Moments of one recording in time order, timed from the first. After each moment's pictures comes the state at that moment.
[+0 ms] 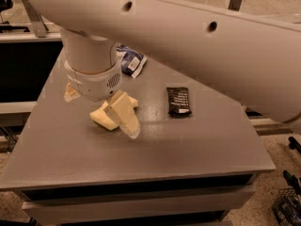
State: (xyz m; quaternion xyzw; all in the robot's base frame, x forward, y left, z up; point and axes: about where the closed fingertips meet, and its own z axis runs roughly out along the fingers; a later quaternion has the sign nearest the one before) arm 0.451 0.101 0.890 -0.96 0.27 -0.02 0.05
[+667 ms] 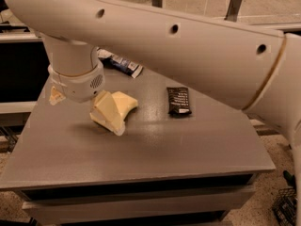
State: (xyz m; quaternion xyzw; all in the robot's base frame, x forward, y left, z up) arm 0.465 0.136 0.876 -0.97 0.23 -0.02 0.05
